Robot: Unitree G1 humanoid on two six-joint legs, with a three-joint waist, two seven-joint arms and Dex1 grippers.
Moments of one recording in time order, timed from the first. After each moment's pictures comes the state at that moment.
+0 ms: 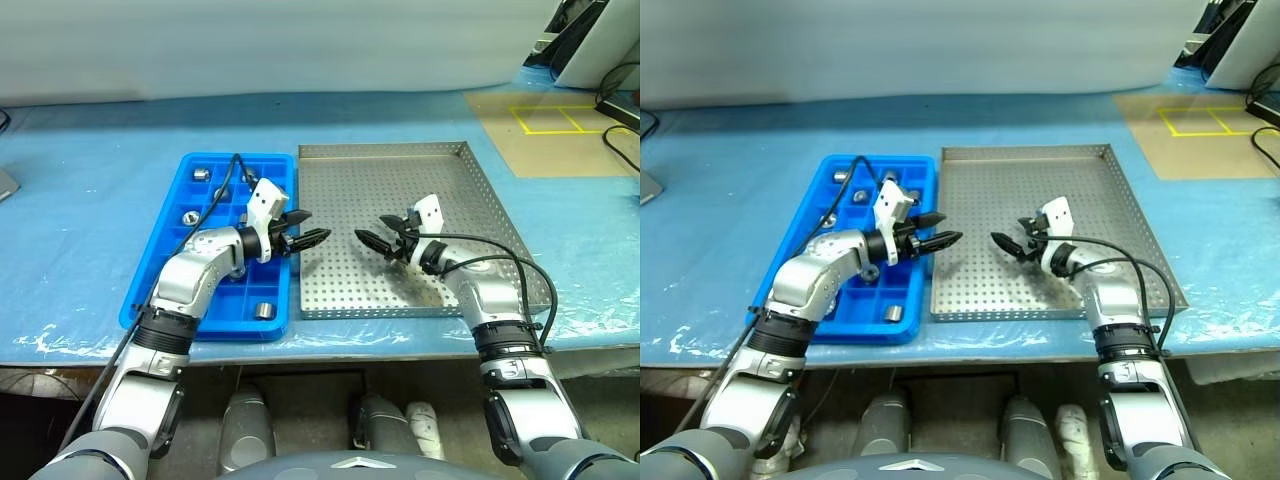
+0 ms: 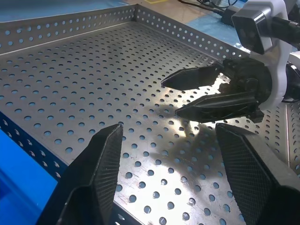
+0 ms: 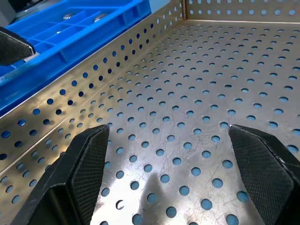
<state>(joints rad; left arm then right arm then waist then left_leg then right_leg) -0.55 0.31 -0.12 0.09 -0.38 0.54 -0.78 -0.49 -0.33 -0.04 0.34 0.27 0.34 0.74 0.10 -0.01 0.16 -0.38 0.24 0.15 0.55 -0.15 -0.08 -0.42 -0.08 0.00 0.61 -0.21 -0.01</state>
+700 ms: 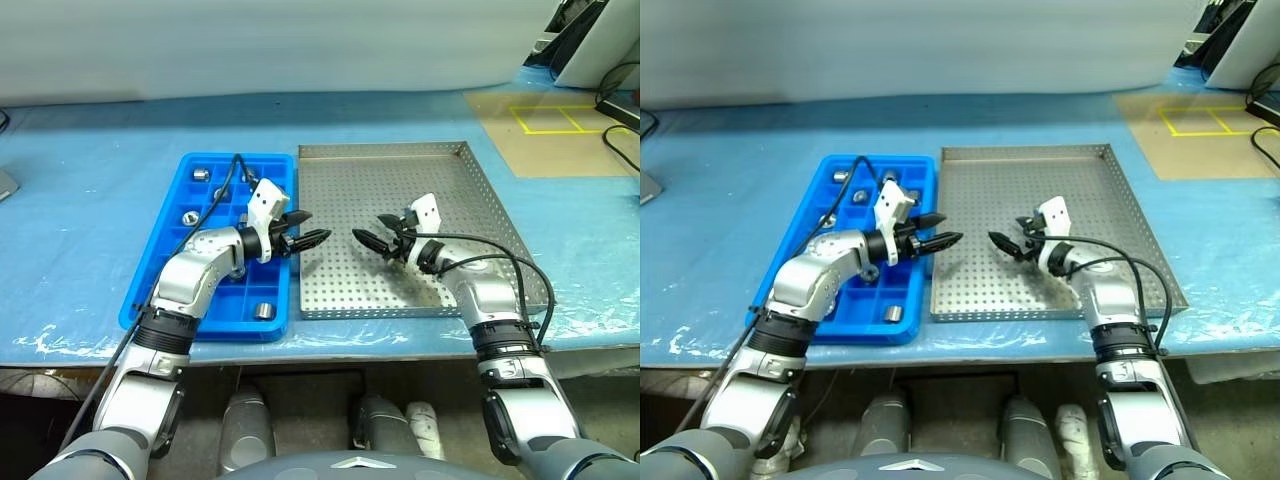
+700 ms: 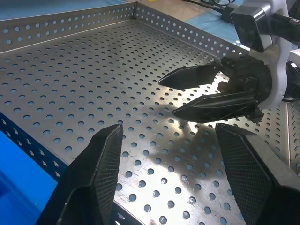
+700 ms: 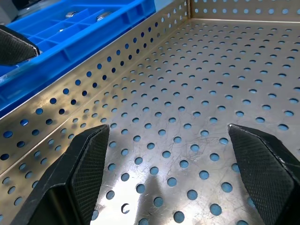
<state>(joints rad) -0.54 0.31 -0.12 0.08 -0.37 0.55 -0.78 -0.49 -0.32 -0.02 0.34 0.26 0.34 0.73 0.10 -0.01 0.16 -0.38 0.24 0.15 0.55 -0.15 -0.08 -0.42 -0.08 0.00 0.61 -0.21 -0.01</state>
